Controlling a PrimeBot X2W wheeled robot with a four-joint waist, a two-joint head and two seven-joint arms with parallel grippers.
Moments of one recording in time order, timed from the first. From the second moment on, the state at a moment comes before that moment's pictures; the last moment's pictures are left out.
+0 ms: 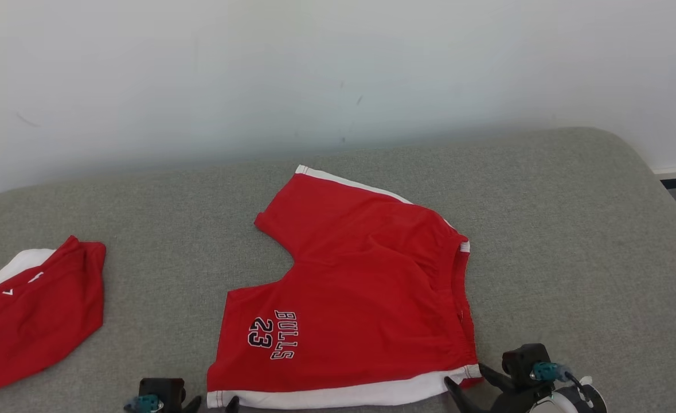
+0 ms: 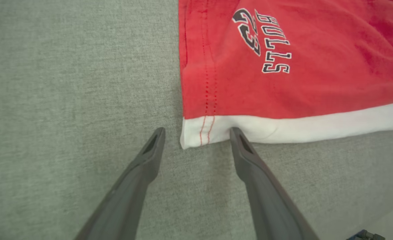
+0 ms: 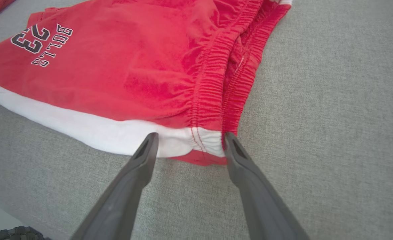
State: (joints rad) left arm -0.12 0.12 -0.32 0.54 -0.28 -0.09 0.15; right arm -0.18 -0.27 0.57 0.46 0.56 0.02 0.05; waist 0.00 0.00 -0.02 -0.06
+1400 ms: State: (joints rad) left arm -0.64 0.33 -0.39 0.34 -0.35 -0.12 0.22; right arm -0.36 -0.27 0.42 0.30 0.83 0.11 0.05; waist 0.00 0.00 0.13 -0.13
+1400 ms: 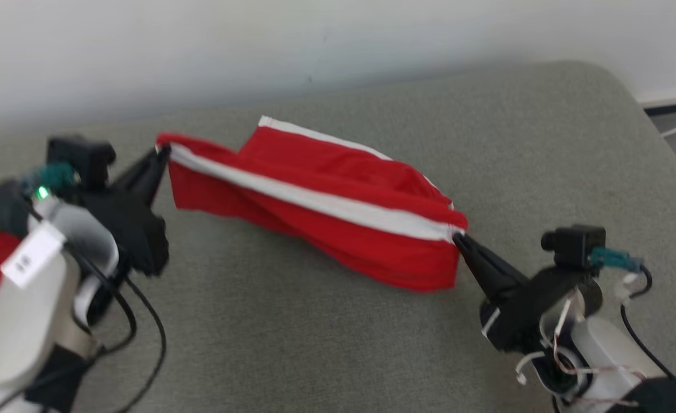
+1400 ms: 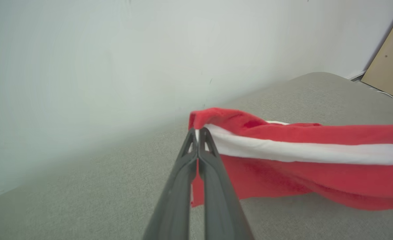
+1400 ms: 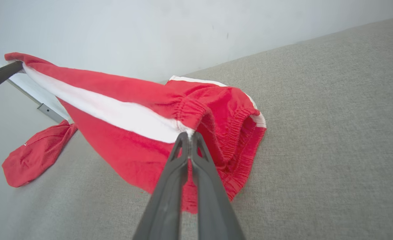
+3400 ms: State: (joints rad) left arm -0.98 0.46 -0.82 0.69 -0.75 -0.12 -0.04; right arm -0.51 -0.16 0.44 0.40 0.84 0.12 -0.13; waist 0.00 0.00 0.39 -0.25
